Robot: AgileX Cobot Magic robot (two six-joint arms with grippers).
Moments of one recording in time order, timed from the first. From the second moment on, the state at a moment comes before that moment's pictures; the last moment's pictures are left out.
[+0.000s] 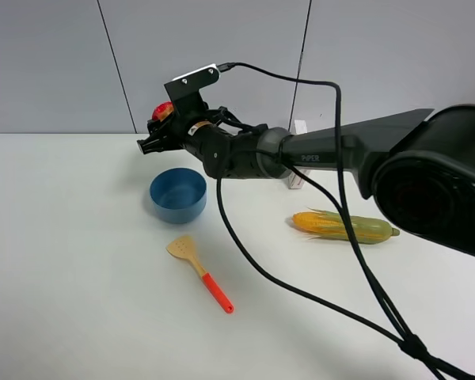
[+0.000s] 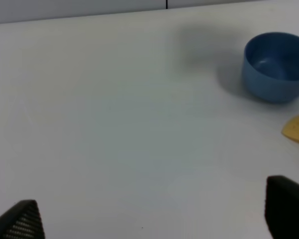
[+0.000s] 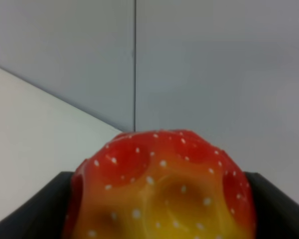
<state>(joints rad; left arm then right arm) 0.02 -0.01 -0.51 -0.01 1.05 0.03 0.76 2.31 -1.62 0.58 -0.42 -0.56</state>
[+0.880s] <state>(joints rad) 0.02 -0.01 -0.51 -0.01 1.05 0.03 0.64 2.45 -1.91 0.95 -0.01 -0.87</state>
